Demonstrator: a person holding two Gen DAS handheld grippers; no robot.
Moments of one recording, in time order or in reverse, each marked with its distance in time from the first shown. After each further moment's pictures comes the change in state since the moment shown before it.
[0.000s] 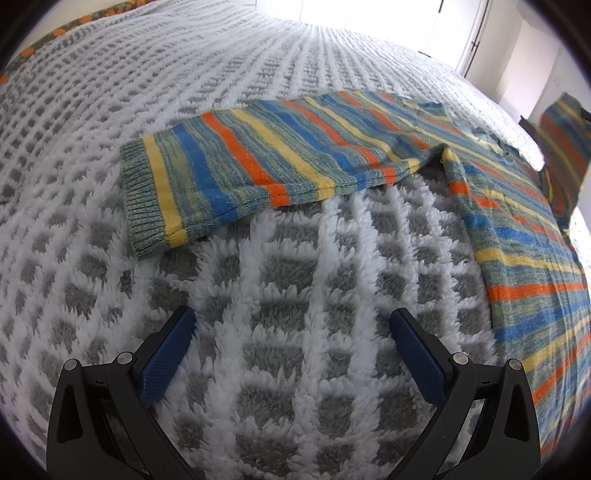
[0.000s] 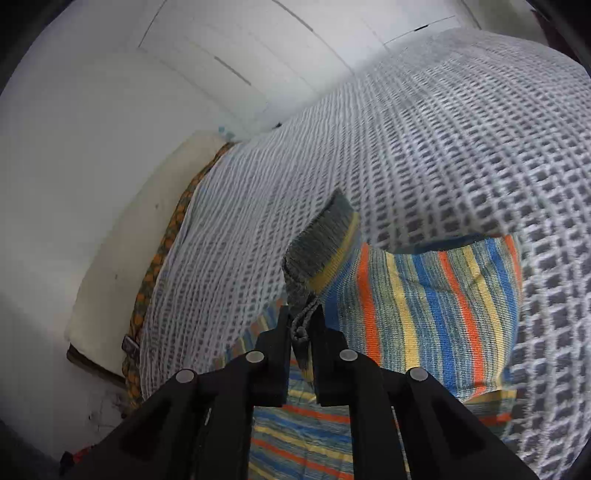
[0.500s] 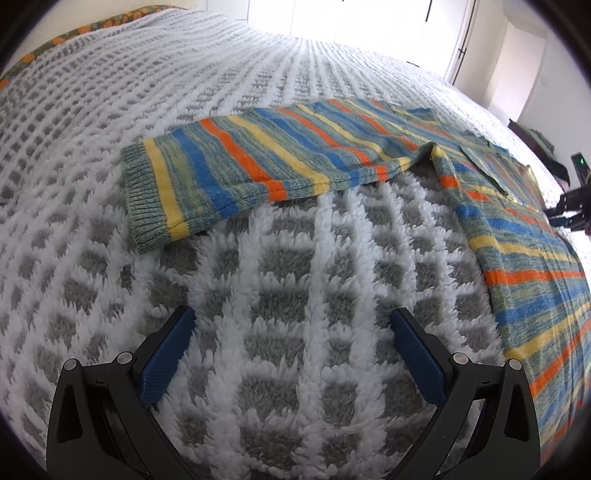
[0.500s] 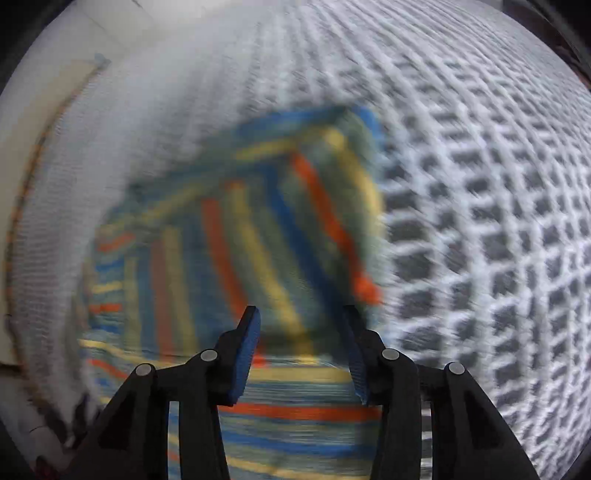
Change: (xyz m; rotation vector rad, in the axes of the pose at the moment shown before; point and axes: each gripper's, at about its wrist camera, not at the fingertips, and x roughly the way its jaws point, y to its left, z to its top) left arm 0.002 0.001 -0.012 0.028 -0.063 -0.027; right arm 0.043 -0.137 -0.038 0.111 0.308 -0.622
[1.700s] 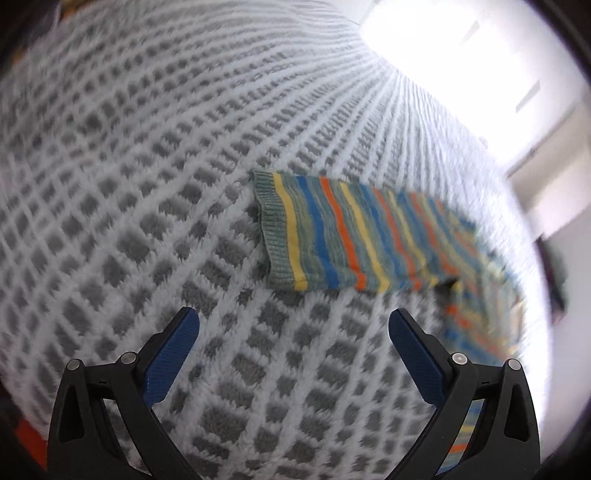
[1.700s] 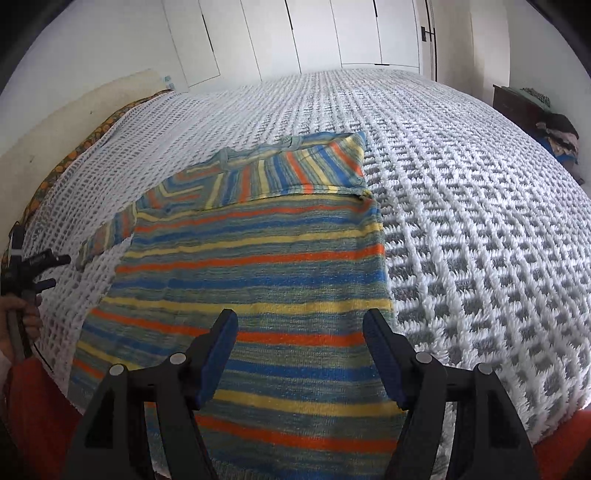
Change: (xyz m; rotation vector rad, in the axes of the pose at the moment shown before) left arm -0.054 0.100 0.036 -0.583 0.028 -0.100; right arm -0.117 0.015 -0.269 -0.235 -0.449 0.052
